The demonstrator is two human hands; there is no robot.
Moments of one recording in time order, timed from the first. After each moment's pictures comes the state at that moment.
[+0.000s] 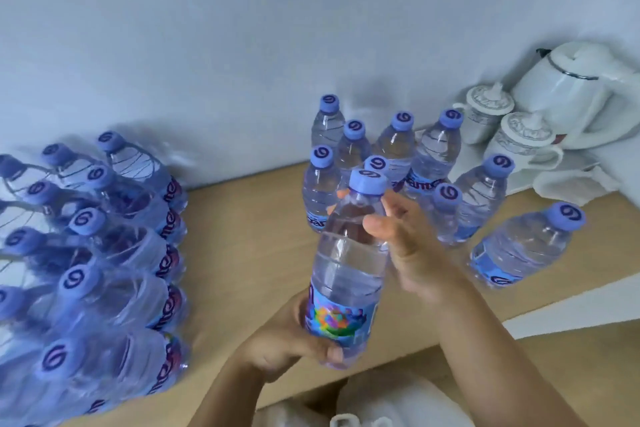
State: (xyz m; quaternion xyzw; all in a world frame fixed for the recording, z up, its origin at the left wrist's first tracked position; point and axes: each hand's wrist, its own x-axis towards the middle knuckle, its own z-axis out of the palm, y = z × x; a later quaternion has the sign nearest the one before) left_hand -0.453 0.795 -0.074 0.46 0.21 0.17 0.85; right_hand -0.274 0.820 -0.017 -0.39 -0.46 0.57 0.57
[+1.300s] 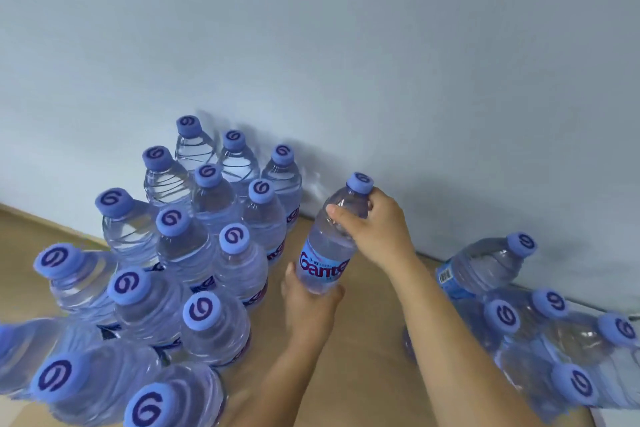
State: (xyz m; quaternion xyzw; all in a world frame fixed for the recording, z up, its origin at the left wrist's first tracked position) left_hand -0.517 0.922 -0.111 0.22 0.71 0.53 0.41; right_hand -0.457 1.022 -0.029 -0.55 -0.68 0.40 0.29
